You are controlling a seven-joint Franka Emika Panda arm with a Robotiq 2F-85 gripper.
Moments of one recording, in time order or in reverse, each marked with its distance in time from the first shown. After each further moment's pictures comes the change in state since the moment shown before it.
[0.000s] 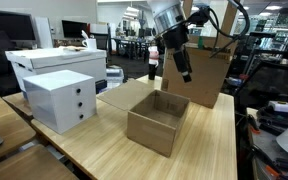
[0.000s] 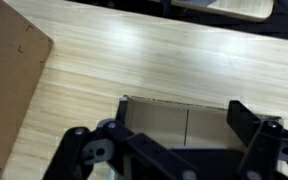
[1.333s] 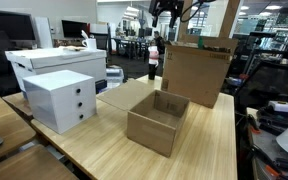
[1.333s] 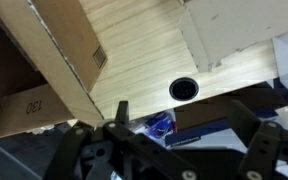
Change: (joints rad) arm -0.110 -0.209 -0.104 0.068 -0.169 0.397 0.477
